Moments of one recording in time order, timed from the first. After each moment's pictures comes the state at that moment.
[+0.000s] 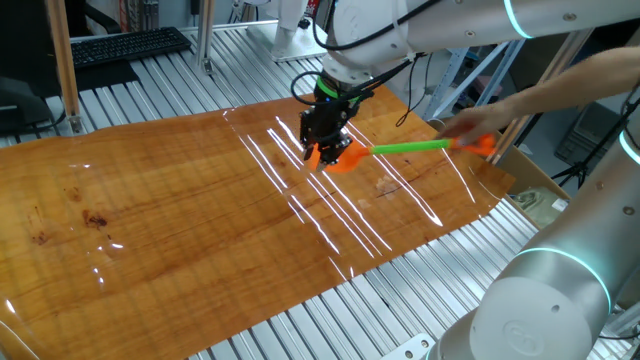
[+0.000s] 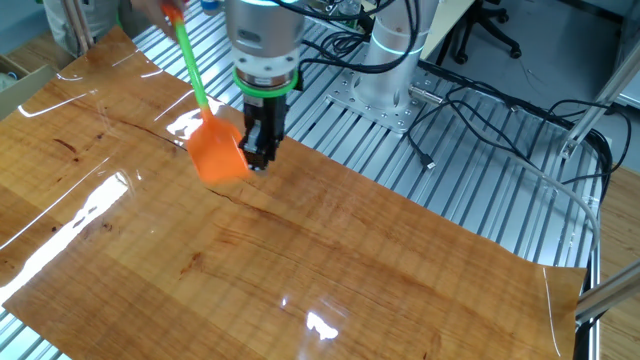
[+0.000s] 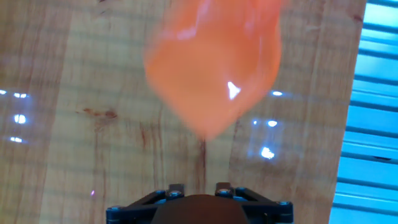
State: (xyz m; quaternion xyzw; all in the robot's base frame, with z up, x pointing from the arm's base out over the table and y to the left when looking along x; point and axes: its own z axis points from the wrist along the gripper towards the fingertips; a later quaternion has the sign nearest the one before) arm 0.493 -0.051 0.146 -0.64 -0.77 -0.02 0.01
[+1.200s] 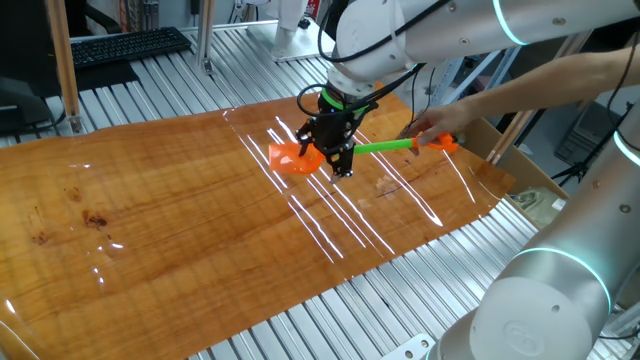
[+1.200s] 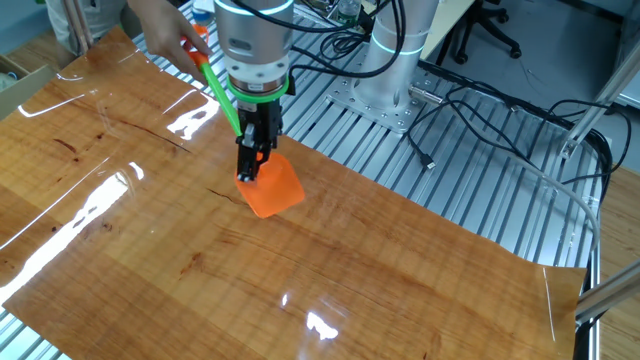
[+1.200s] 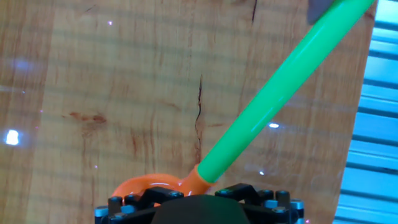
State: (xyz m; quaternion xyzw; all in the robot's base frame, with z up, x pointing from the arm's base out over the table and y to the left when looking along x) arm 0.486 -0.054 0.129 -0.62 -0.78 -0.03 0.01
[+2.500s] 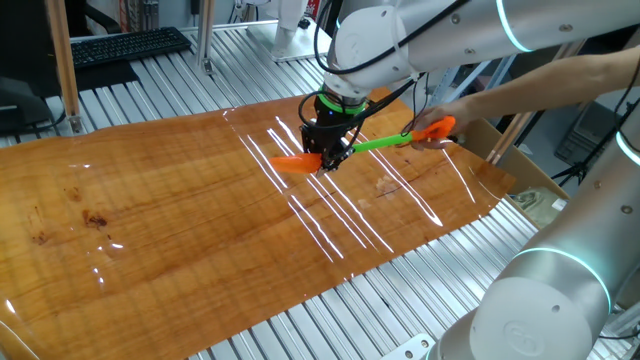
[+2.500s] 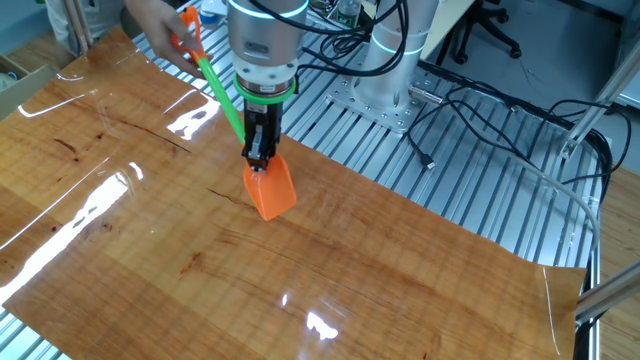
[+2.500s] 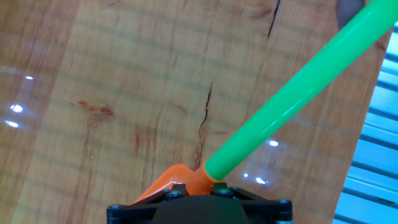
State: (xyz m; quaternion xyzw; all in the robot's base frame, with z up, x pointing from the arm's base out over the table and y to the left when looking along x) arm 0.485 -0.055 0.131 -0.57 -0.82 -0.01 -0.01
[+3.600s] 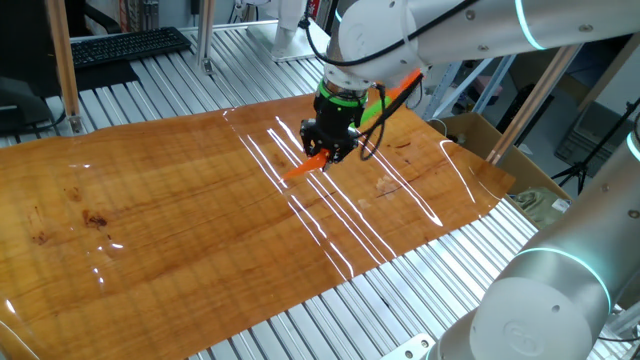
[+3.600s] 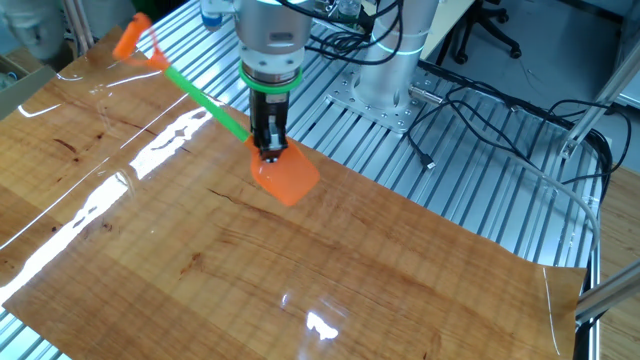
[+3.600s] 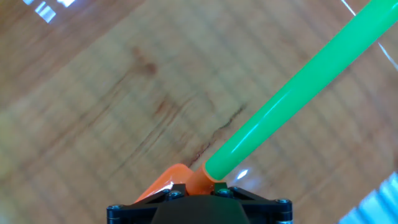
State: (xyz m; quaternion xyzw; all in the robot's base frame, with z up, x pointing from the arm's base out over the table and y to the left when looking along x) arm 0.480 -0.049 0.148 -0.27 -0.96 0.00 -0.01
